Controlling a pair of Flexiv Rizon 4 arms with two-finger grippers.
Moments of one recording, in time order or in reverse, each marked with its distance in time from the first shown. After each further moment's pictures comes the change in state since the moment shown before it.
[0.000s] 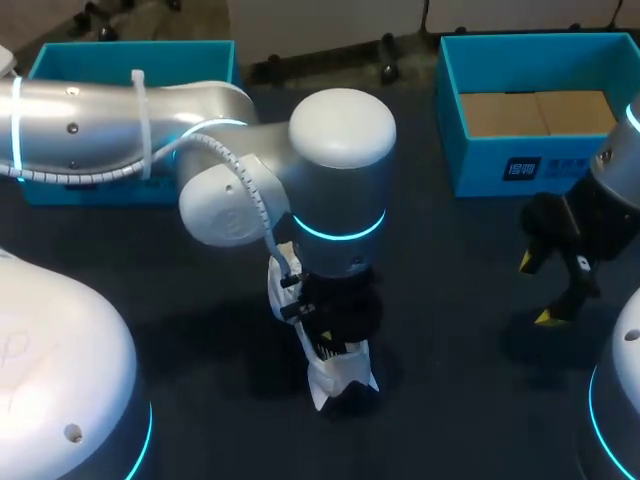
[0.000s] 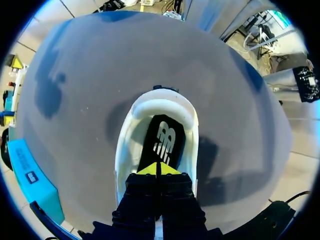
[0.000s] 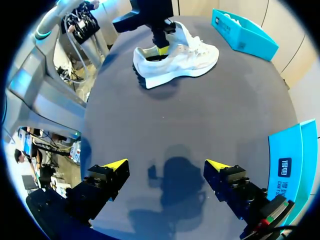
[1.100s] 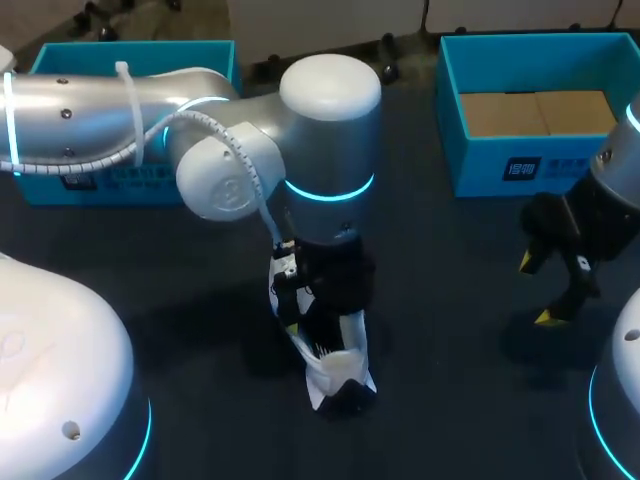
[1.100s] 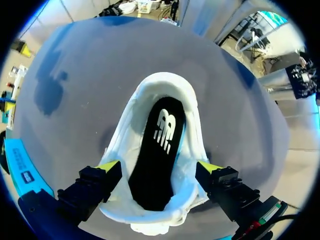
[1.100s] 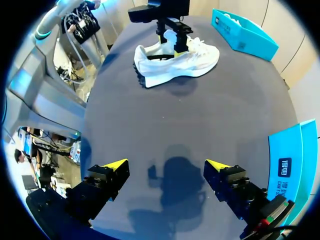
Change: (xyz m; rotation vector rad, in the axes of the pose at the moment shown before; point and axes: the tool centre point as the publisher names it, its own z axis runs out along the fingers) left arm -0.001 0.020 -0.003 0.088 0.033 0.054; right arm 0.000 0.000 0.000 0.000 0.000 0.000
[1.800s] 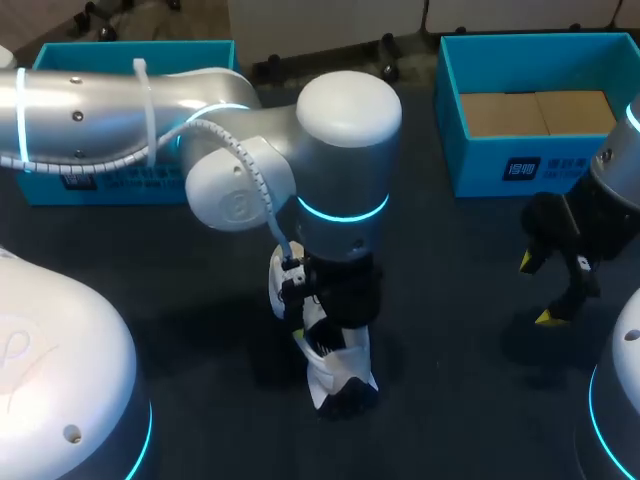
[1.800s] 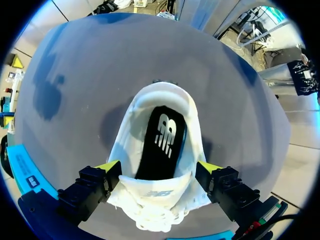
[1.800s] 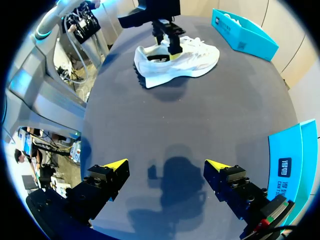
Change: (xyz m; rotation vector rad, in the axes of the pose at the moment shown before) left arm -0.006 -0.007 -0.003 -0.078 -0.009 0.005; right arm 0.000 0.000 0.000 0.000 0.000 0.000
